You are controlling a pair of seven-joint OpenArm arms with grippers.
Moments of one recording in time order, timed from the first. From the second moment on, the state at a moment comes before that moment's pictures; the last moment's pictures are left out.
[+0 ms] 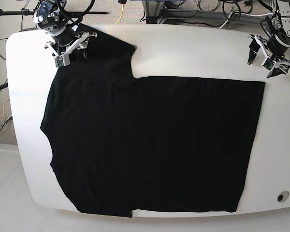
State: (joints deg) left arm 28.1 -24.3 -28.6 88.1 13.0 -42.1 -0.9; right arm -27.6 -1.4 31.7 103.0 15.7 40.0 -41.3
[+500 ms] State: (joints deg) left arm 27.8 -24.4 -28.6 88.1 12.9 -42.1 -0.9; right arm -27.4 0.4 29.8 102.4 15.6 39.8 -41.4
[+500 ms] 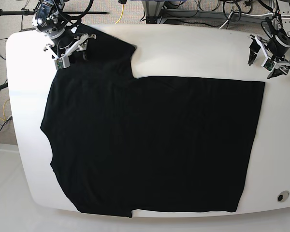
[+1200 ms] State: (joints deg) left arm 27.1 -24.2 -28.4 88.5 12.8 -42.2 -0.9; right arm -26.6 0.4 32.9 102.1 15.6 40.1 -41.2
